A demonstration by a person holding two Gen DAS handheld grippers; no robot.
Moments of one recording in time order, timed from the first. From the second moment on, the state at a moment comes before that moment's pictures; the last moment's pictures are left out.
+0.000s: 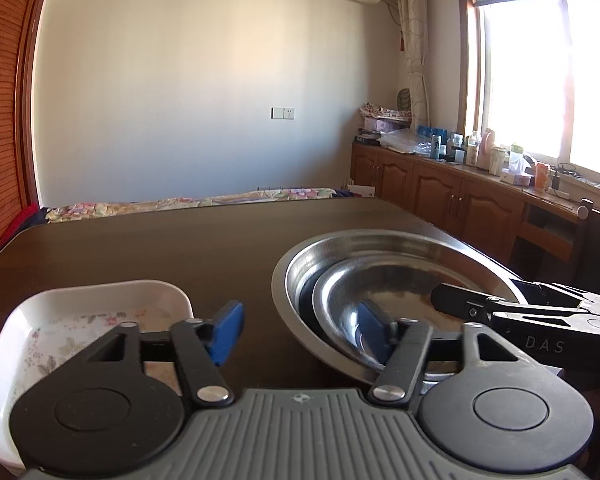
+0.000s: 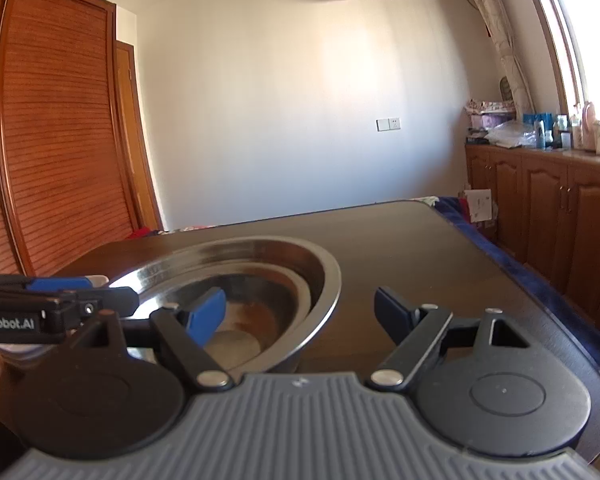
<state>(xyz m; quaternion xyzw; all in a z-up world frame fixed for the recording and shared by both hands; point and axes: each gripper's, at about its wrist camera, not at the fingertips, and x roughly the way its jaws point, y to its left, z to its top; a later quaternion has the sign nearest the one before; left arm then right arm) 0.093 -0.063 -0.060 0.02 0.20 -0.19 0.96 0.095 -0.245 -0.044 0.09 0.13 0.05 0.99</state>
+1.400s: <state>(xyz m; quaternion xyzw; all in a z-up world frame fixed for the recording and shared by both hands) 0.071 -0.034 -0.023 0.01 0.18 -0.18 0.97 0.091 -0.228 -0.018 0.11 0.11 0.10 0.98</state>
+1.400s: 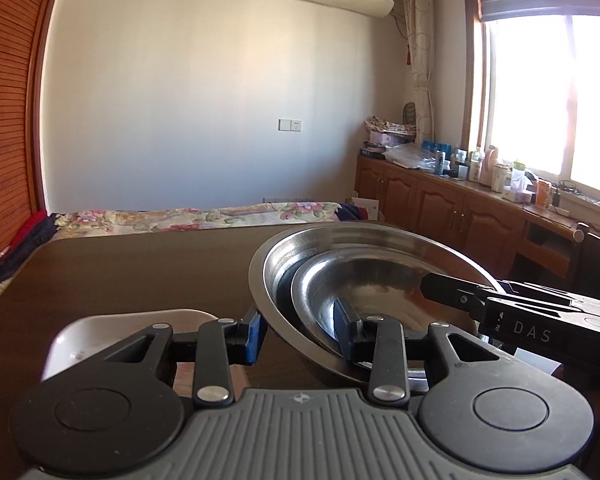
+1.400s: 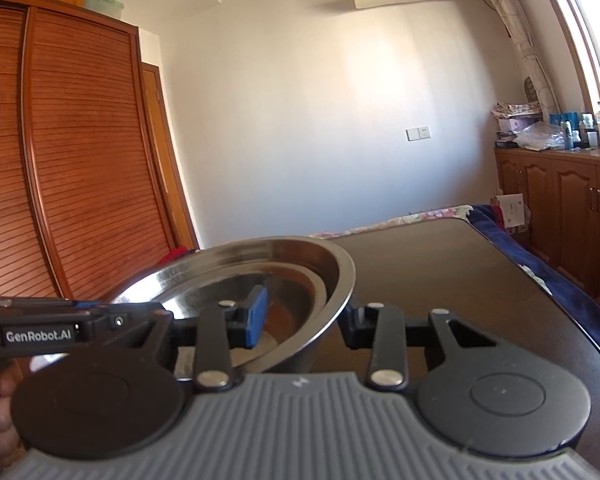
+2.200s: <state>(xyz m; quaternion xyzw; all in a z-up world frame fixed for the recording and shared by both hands) 0.076 0.058 -0.022 0.00 0.19 -0.09 0.98 0.114 -0.151 -0.011 0.07 0.13 0.19 0.97</state>
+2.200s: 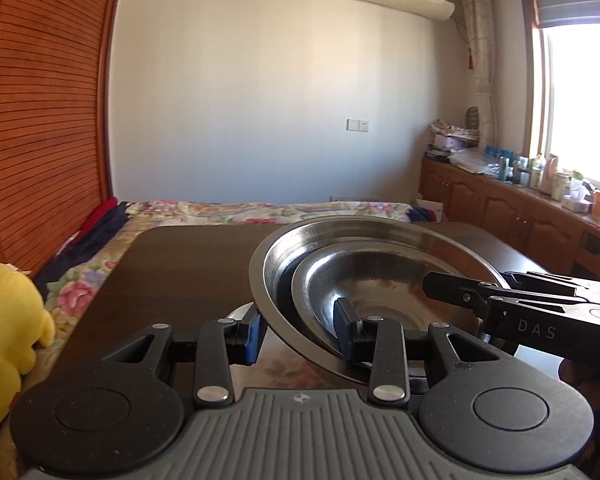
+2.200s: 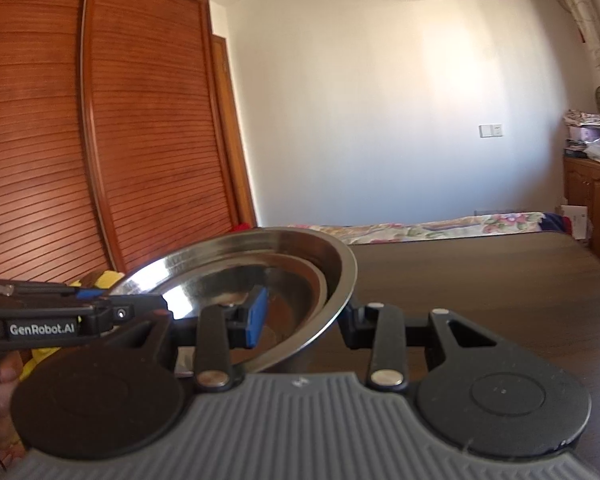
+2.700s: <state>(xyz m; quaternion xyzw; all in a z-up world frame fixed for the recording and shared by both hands) 0.077 0.072 -0.033 -0.01 0.21 -0.08 0.97 0.113 -0.131 -0.014 0.04 0.15 0.21 0.96</state>
